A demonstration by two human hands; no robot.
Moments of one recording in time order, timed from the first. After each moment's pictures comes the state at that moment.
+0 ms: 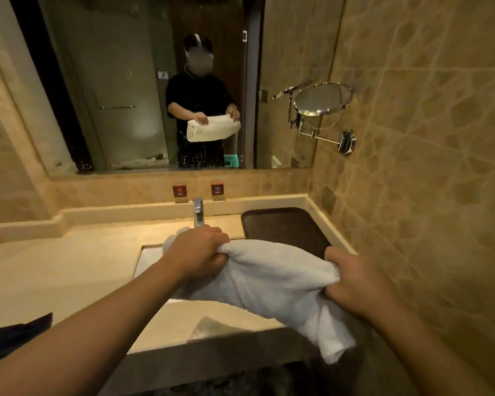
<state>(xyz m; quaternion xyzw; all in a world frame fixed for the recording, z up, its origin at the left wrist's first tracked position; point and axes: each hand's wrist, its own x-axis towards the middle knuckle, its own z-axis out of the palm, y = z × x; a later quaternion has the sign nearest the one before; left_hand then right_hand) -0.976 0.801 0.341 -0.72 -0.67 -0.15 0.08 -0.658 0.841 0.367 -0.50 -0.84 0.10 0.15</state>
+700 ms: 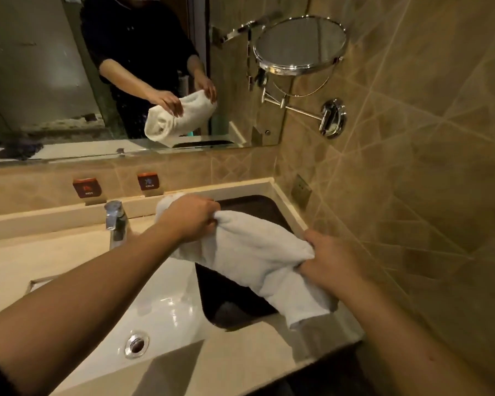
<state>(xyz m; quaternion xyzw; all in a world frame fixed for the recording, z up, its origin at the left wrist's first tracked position) -0.996 1.139 0.286 -0.76 -0.63 -0.13 0.03 -0.686 1.098 0.320 -0.59 -0.78 0.17 0.12</state>
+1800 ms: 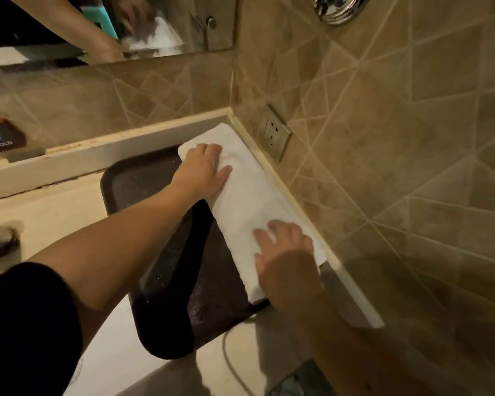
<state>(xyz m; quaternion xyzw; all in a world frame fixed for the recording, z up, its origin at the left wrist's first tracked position) -0.898 1.360 0.125 -0.70 -0.66 -0.18 -0.19 -0.692 1.188 0.150 -0.60 -0.80 -0.03 0.04</state>
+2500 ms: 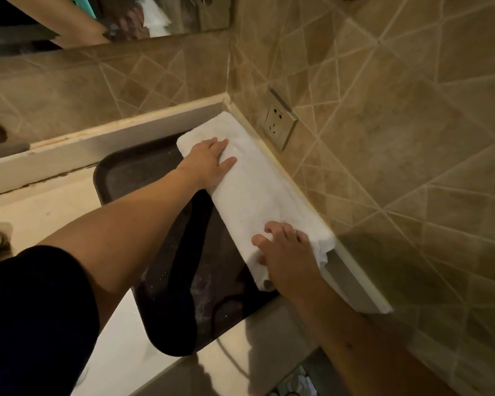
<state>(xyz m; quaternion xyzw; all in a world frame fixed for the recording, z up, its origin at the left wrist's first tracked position) -0.902 1.392 0.100 -0.72 -0.64 -0.08 -0.26 -0.694 1.205 0.112 -0.57 -0.81 0.04 -0.11</state>
